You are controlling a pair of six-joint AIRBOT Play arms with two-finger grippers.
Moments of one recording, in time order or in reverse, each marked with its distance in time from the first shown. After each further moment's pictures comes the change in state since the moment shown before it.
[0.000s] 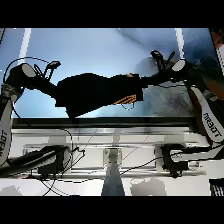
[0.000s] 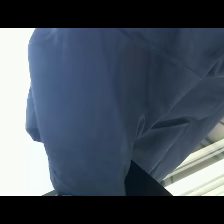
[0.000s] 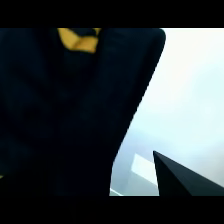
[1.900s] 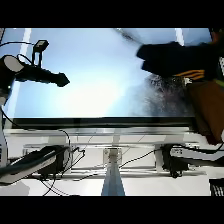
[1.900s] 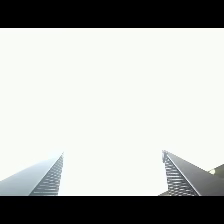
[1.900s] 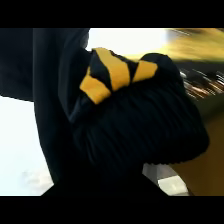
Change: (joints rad) left arm 0.006 0.116 0.095 -0.111 0.129 0.014; right arm -0.568 0.139 0.728 -0.386 0.632 0.555
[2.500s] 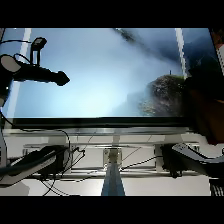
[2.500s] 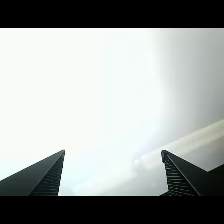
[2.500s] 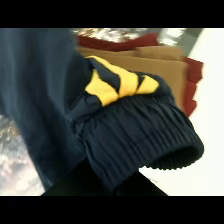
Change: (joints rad) left arm 0.000 0.018 0.001 -0.021 0.004 0.000; right arm -0.613 0.202 0.002 -0.164 0.225 0.090
